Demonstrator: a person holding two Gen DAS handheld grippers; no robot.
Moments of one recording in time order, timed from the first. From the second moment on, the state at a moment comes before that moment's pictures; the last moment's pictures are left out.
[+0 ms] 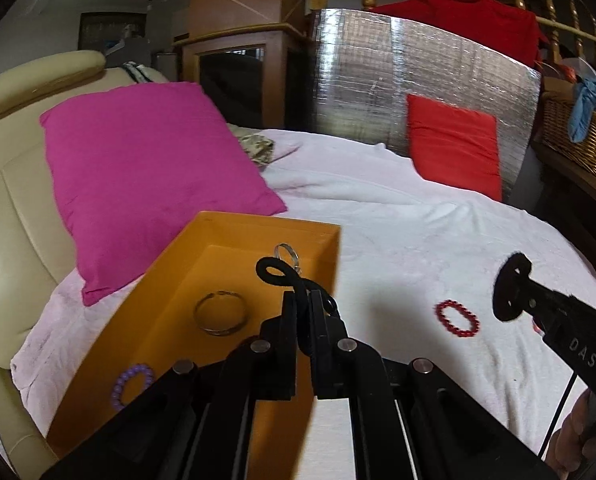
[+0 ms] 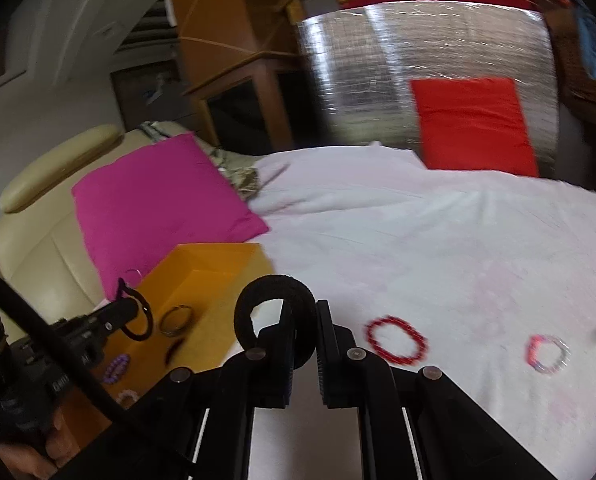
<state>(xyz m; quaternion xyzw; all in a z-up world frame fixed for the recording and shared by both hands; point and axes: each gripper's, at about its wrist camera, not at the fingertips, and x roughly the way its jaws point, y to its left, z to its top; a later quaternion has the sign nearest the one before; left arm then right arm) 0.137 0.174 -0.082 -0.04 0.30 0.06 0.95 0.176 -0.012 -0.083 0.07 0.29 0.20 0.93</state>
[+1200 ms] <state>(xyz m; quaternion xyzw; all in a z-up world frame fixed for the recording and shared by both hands) 0.169 0.246 -0.128 -0.11 0.40 0.14 0.90 0.269 0.096 -0.088 0.04 0.37 0.22 0.90</state>
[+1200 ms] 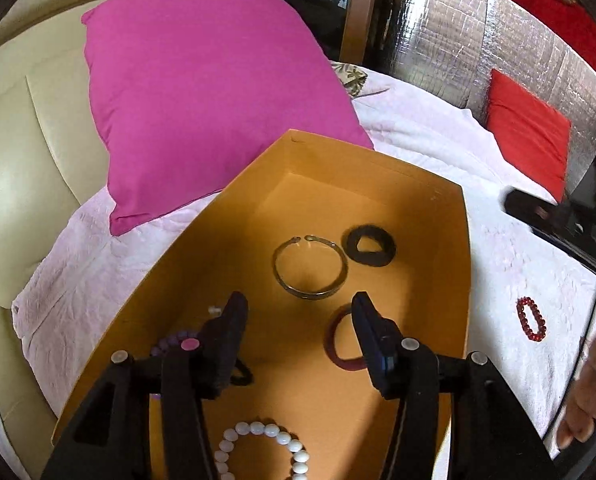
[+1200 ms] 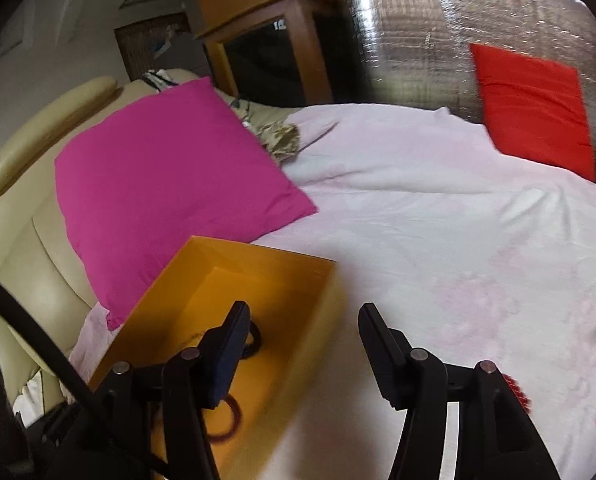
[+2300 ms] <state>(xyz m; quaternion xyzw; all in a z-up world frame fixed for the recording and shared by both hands) 0.195 0.030 -0.144 0.04 0.40 -0.03 0.91 0.170 -0.225 -0.141 0.17 0.38 0.01 0.91</state>
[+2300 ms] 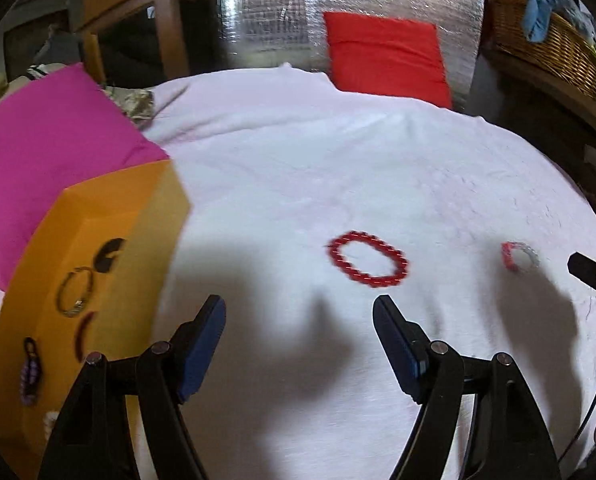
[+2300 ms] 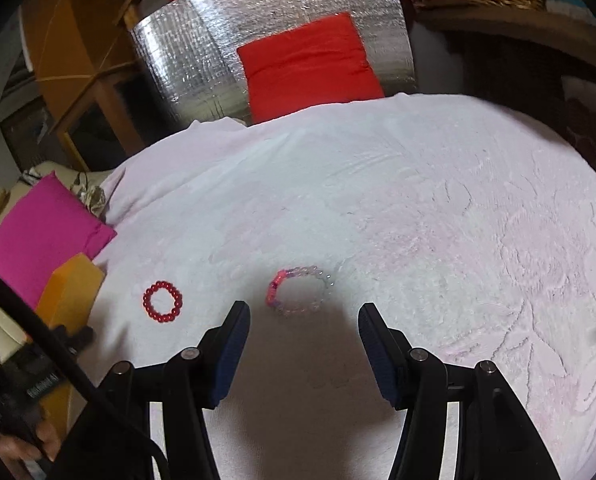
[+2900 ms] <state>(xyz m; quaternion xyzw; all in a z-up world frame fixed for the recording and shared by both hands) 0.197 -0.036 -0.153 0.08 0.39 -0.05 0.92 0.170 -0.265 -0.152 0.19 0.41 -0.01 0.89</state>
